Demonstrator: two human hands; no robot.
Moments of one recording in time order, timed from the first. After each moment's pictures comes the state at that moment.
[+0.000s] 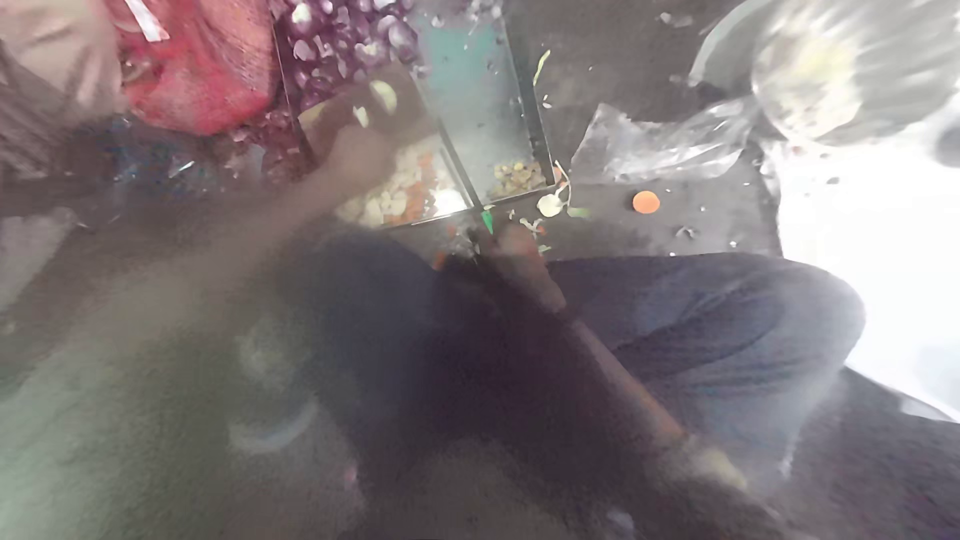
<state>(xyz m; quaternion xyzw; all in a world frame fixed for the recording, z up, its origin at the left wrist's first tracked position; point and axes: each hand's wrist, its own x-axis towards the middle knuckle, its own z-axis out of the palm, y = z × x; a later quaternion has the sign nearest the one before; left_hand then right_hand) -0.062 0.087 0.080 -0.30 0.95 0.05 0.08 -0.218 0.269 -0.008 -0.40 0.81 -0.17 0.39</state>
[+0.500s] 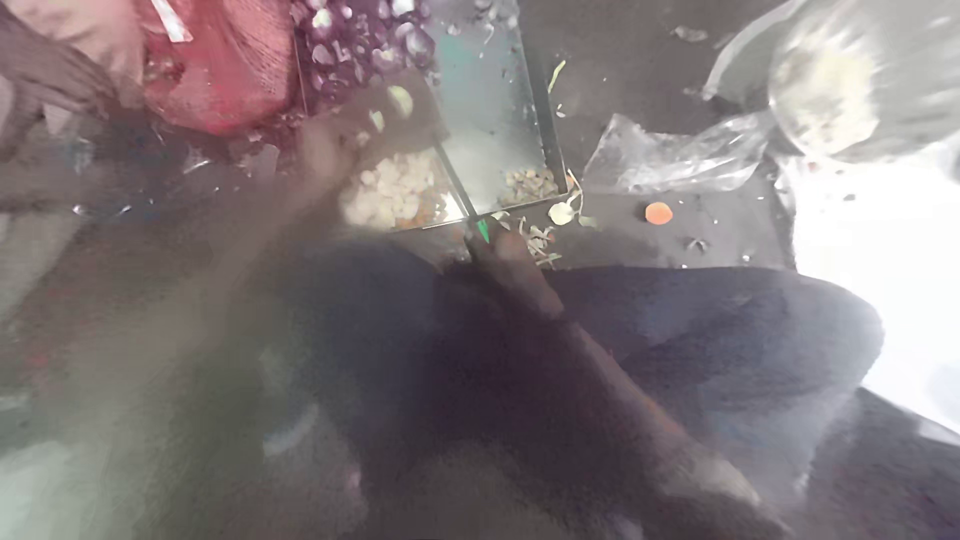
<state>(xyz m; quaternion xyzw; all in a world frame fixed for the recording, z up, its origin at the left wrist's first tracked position) 0.008 -0.009 -0.013 -0.44 0.87 0.17 -0.09 -0.204 0.260 -0.013 -0.44 0.78 -0.17 0.41</state>
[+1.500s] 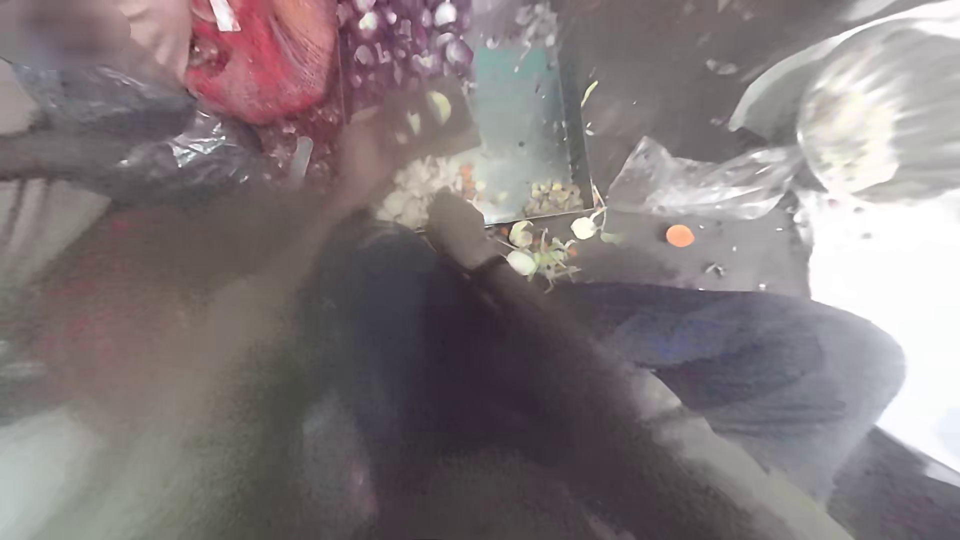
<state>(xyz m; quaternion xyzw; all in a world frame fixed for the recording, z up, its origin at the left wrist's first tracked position) 0.000 0.012 -0.002 -0.52 0.82 0.20 -0.10 -0.120 0.152 0.003 -0.52 0.77 0.01 0.36</state>
